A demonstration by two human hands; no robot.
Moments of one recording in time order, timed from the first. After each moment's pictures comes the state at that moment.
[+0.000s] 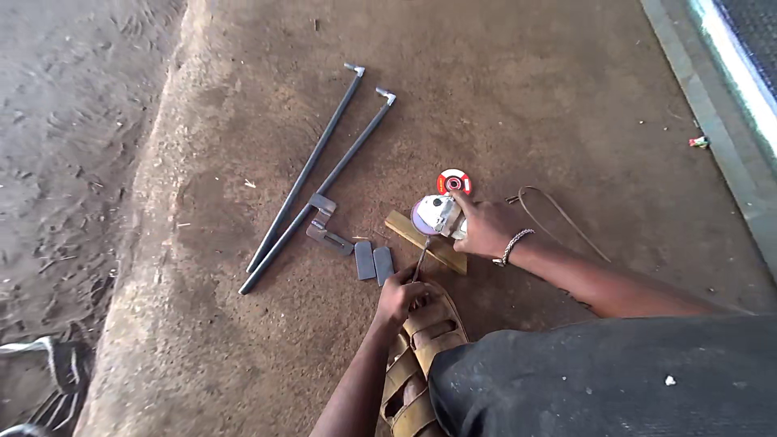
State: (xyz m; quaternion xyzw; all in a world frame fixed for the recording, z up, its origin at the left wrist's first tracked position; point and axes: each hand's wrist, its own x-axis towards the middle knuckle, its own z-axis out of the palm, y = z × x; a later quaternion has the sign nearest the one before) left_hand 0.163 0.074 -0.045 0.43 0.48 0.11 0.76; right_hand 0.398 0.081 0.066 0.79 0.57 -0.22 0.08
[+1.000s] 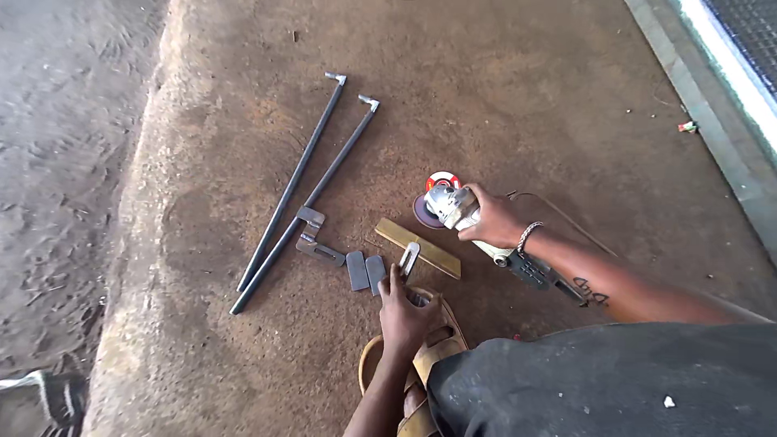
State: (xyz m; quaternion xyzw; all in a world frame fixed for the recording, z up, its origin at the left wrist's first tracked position) left_hand 0.187 0.047 -0.011 0.65 0.61 0.05 0.45; right_hand 0.446 0.072 0.047 0.82 0.48 -0.30 -0.05
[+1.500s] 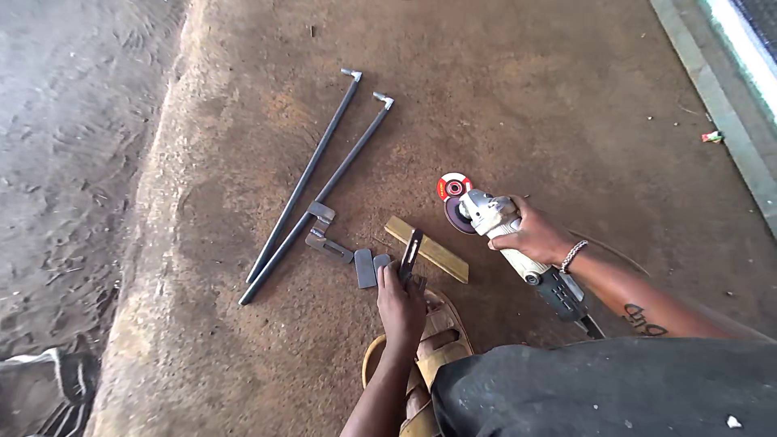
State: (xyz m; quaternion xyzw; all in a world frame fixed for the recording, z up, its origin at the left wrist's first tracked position) left_hand 0.191 0.057 -0.013 0.67 0.61 0.22 0.37; right_hand 0.467 0.035 0.049 0.84 0.38 -0.36 -0.13
